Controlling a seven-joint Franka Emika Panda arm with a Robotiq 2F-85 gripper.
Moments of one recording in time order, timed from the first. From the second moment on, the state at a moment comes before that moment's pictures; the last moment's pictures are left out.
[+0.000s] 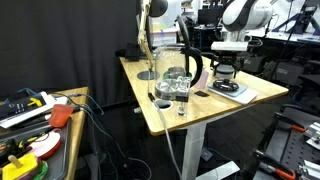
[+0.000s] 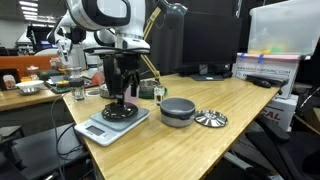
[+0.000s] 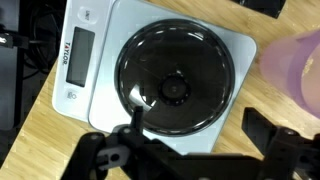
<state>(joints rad) -0.15 0.16 -0.13 -2.42 0.07 2.50 0.96</state>
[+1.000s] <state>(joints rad) -0.13 0.09 -0.13 -2.53 0.07 2.50 0.91</state>
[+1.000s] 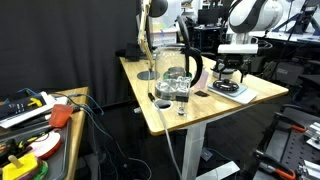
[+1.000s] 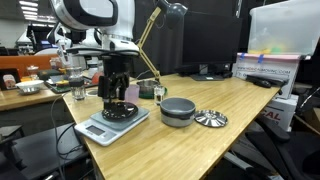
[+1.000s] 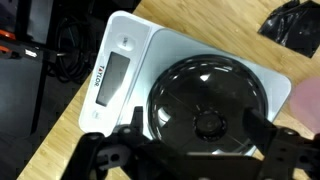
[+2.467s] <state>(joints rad) -0.11 0.11 -0.14 -2.52 0.04 2.56 0.92</state>
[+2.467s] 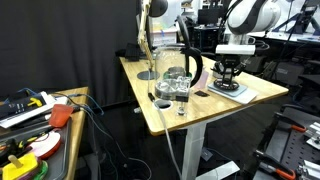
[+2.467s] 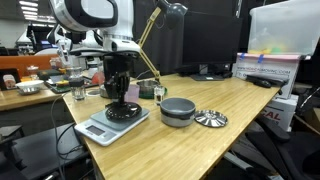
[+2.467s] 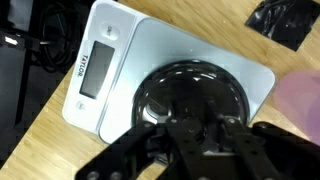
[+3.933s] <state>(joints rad) -0.14 0.19 -0.24 -2.21 -0.07 2.57 1.23</state>
